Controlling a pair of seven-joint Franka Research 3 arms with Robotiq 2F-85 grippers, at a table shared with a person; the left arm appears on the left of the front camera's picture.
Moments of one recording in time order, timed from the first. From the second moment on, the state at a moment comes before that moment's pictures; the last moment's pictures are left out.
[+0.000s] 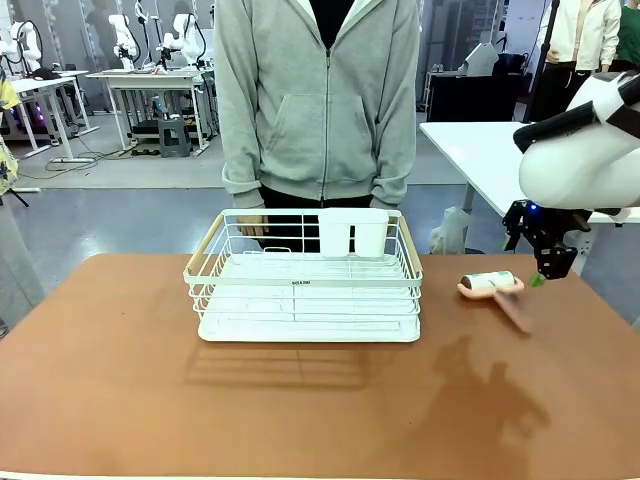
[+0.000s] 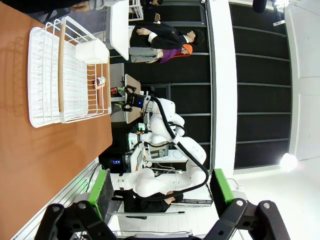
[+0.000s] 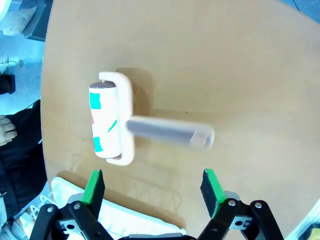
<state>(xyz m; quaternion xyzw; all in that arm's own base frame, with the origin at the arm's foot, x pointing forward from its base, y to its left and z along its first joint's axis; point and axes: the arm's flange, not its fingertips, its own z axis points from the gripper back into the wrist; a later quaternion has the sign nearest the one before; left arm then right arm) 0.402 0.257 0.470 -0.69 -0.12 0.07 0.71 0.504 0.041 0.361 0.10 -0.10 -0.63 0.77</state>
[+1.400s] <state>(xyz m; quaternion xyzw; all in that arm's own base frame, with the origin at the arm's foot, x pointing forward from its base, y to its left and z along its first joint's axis) 0.402 0.257 0.470 -0.69 -0.12 0.07 0.71 0.492 0.042 0.370 0.10 -0.10 -0.63 0.76</state>
